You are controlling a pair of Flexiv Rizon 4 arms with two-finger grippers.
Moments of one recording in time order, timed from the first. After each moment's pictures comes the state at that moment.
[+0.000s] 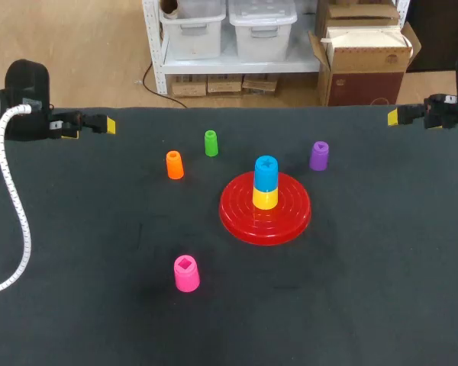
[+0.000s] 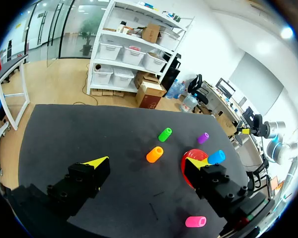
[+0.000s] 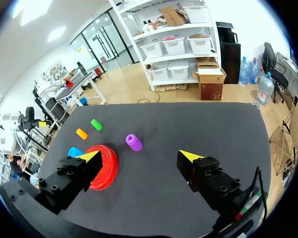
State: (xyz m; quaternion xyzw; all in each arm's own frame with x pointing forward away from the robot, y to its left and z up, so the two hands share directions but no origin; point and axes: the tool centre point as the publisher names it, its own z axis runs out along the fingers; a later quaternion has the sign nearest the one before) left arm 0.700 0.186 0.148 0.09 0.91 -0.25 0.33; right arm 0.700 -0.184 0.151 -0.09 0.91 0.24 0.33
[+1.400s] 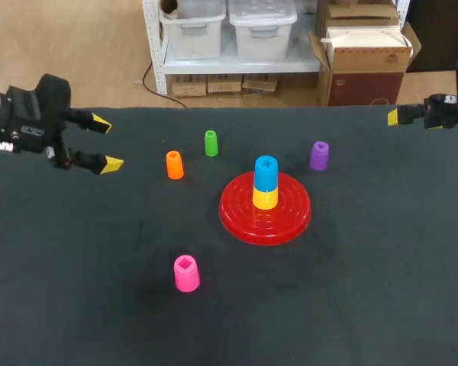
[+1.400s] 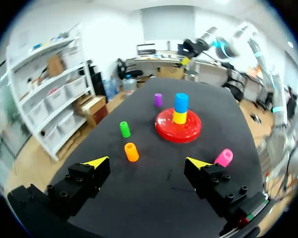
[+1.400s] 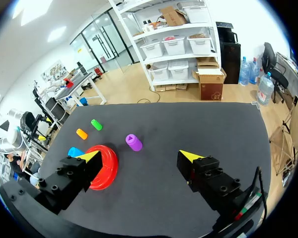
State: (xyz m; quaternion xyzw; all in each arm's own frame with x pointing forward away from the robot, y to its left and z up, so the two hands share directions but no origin) left arm 0.674 0.161 0.130 0.54 0.73 -0.21 0.37; right arm 0.700 -0.184 0.151 -0.09 0.91 0.24 0.33
